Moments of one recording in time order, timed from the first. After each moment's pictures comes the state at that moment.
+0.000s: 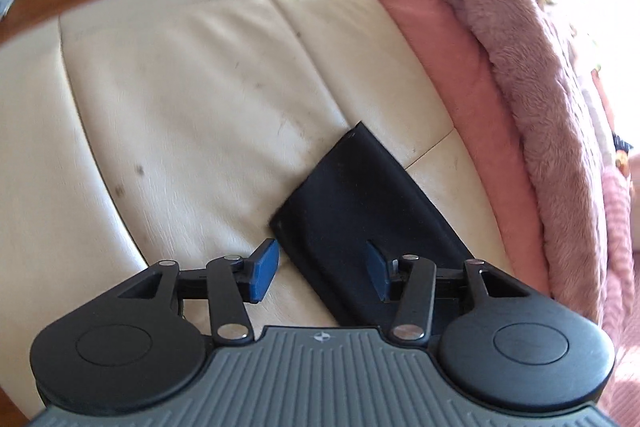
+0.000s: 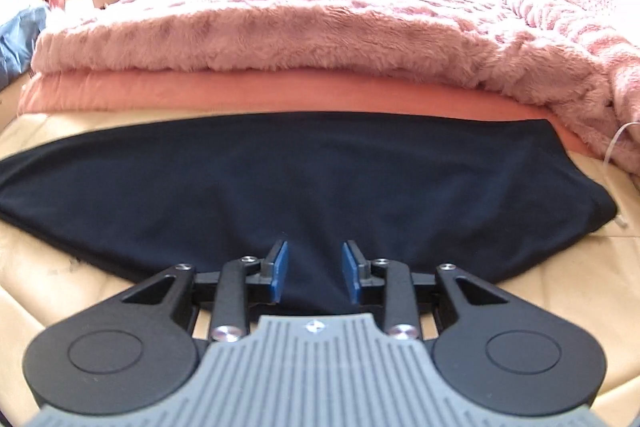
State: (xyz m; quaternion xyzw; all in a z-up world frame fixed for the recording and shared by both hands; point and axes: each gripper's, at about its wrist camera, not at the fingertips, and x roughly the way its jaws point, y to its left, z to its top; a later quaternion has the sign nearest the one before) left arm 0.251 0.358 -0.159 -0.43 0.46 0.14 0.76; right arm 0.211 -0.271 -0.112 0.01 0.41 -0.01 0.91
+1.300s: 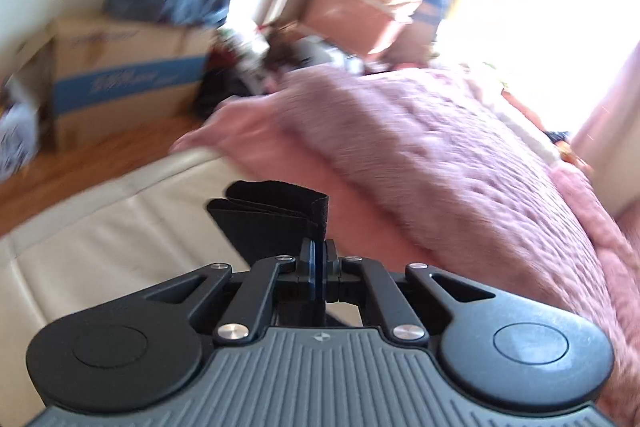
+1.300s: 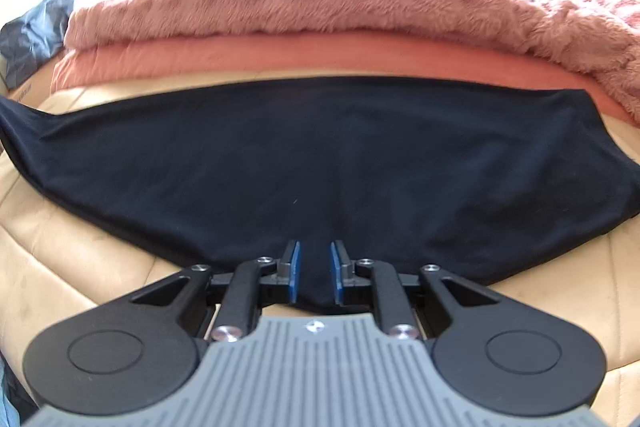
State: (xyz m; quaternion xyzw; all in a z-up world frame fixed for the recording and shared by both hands) left arm 0.273 0.265 -0.031 -0.24 0.28 0.07 0.93; right arm 0.193 -0.239 -0.123 0.03 0.44 0.03 0.90
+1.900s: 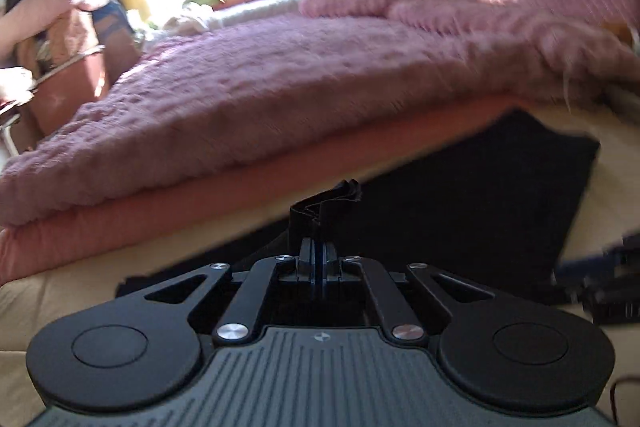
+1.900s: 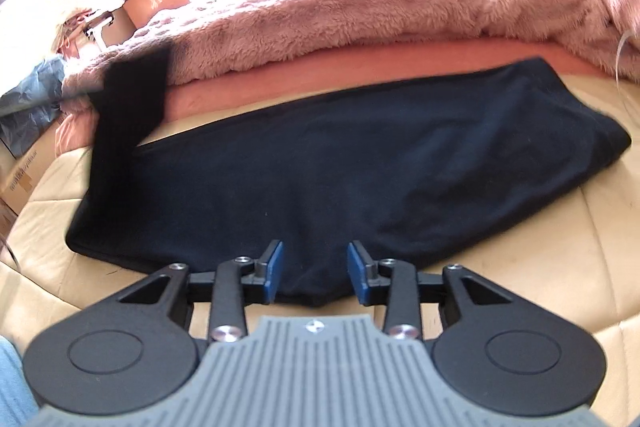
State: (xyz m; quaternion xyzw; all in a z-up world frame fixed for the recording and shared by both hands) left arm 0.202 -0.108 -0.101 0.16 0.31 -0.22 0.91; right arm 0.153 -0.281 -0.115 0.13 0.42 0.02 0.90
